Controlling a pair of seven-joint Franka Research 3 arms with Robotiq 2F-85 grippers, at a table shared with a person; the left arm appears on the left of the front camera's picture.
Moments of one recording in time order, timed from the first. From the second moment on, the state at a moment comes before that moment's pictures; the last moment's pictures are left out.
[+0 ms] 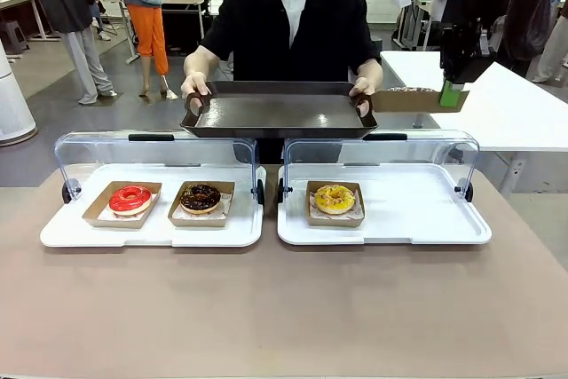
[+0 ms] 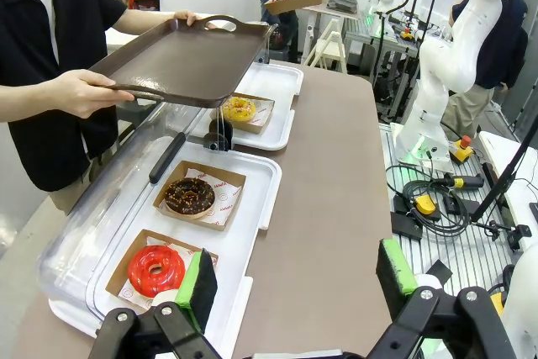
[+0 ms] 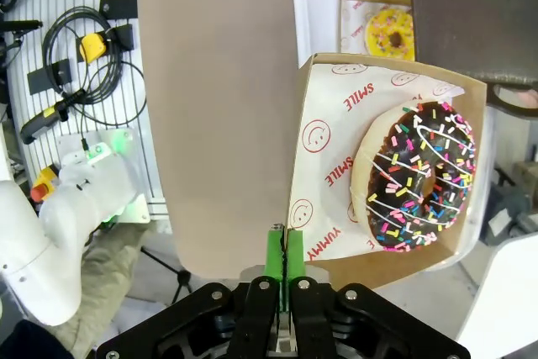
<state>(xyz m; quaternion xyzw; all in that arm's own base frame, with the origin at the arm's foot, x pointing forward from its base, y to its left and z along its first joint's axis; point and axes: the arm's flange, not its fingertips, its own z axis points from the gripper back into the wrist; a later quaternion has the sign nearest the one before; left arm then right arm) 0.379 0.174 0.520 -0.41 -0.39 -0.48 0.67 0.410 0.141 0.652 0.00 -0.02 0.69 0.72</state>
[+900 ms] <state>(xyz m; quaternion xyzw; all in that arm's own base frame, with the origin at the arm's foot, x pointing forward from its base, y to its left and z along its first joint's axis) 0.379 0.174 0.520 -0.41 -0.39 -0.48 0.67 0.410 0.141 0.652 0.00 -0.02 0.69 0.72</state>
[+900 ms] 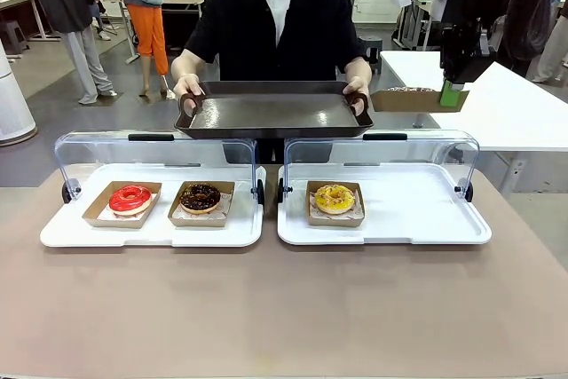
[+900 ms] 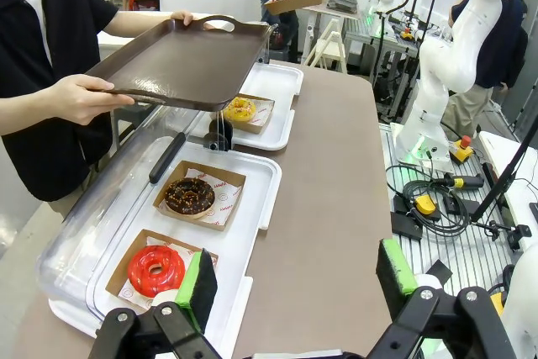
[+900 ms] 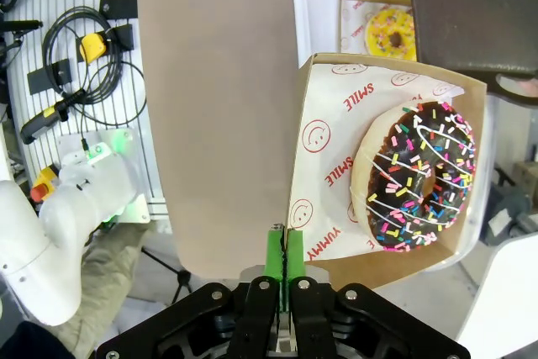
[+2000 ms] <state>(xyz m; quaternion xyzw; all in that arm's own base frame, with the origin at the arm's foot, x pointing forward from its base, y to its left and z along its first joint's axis) 0.380 0.174 0.520 -0.41 -0.39 -0.48 0.67 0.482 0.234 0.720 -0.02 -0.09 0.71 0.70</state>
